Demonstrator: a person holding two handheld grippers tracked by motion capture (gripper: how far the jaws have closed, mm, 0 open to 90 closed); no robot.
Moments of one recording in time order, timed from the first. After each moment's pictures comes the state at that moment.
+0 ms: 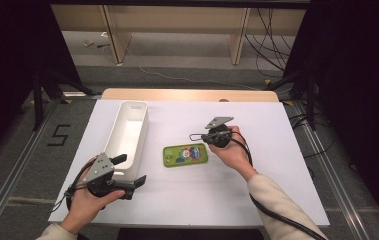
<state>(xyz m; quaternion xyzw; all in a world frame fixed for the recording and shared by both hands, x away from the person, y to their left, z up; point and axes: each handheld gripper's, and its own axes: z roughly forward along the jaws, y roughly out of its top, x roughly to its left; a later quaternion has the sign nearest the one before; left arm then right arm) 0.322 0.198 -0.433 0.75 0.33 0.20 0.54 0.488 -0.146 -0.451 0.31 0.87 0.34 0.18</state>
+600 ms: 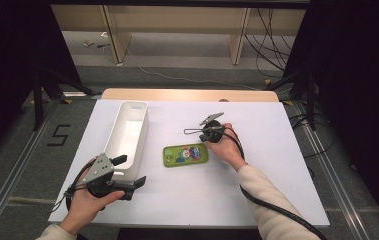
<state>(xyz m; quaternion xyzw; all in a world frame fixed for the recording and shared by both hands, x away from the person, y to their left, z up) 0.322 0.198 -0.433 0.75 0.33 0.19 0.54 0.519 -0.137 -0.476 0.34 0.88 0.30 0.16</state>
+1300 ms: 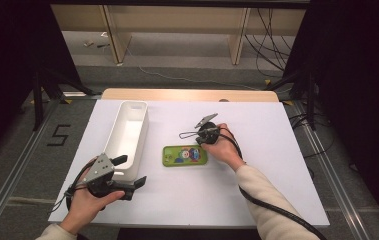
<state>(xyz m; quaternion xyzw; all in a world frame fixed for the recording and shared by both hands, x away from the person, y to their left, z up) 0.322 0.198 -0.434 0.75 0.33 0.19 0.54 0.515 -0.124 -0.475 0.30 0.90 0.28 0.15</state>
